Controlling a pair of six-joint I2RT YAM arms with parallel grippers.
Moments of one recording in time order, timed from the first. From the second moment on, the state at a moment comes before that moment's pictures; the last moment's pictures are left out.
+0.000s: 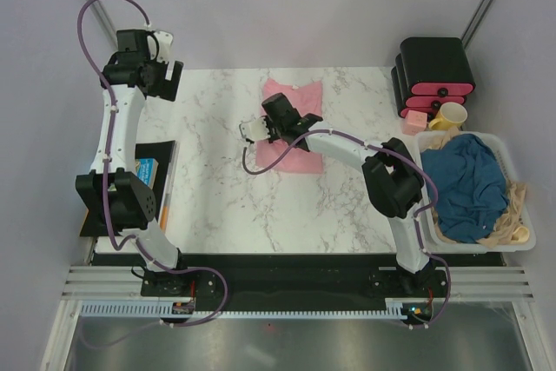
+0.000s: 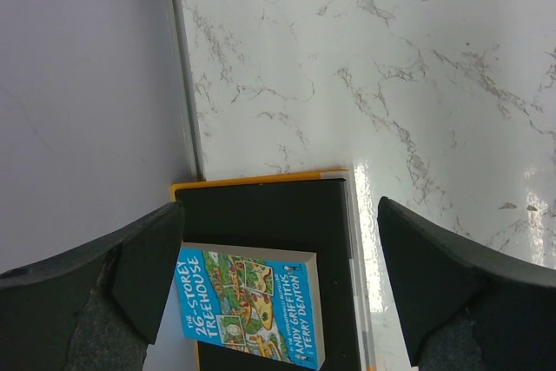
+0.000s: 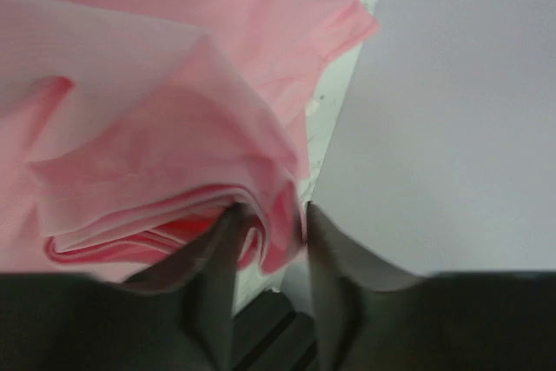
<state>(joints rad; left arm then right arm) 0.07 1.74 1.88 -0.86 -0.10 0.37 0.74 2.10 1.68 -0.33 0.28 -1.29</state>
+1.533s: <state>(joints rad) -0.18 2.04 1.58 -0.97 0.87 0.68 0.38 2.03 1.63 -0.84 -0.48 -0.59</state>
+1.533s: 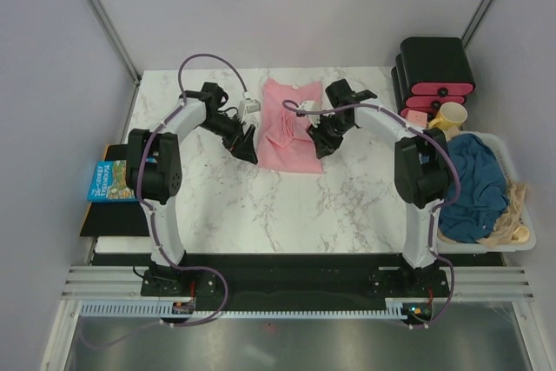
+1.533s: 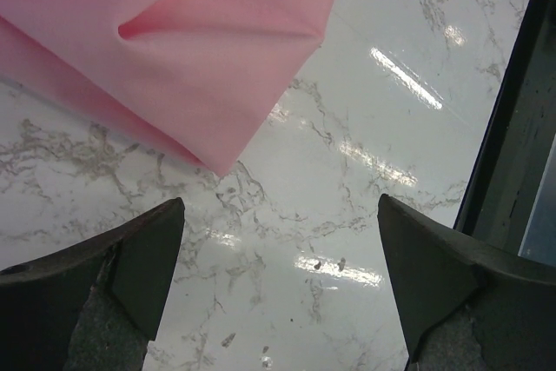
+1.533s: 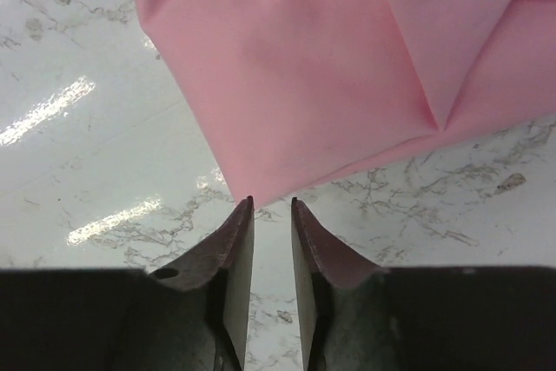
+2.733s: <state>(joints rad) -0.23 2.15 1.62 -0.96 0.89 0.68 0.23 2.21 1.57 -0.91 -0.90 -0.53</state>
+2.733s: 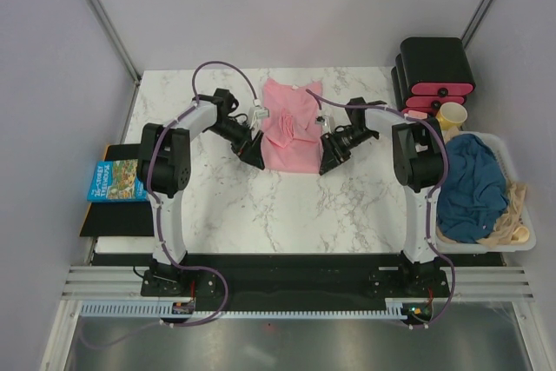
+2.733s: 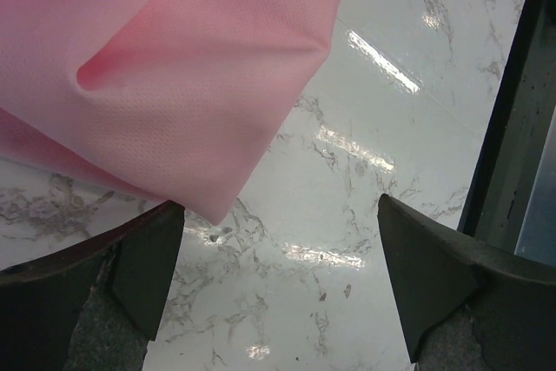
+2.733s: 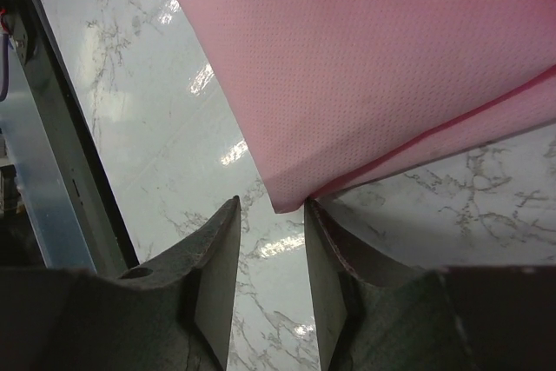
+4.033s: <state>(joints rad) -0.27 2.20 1.62 -0.94 0.85 0.64 0.23 2.26 1.62 -0.88 -0.88 -0.51</state>
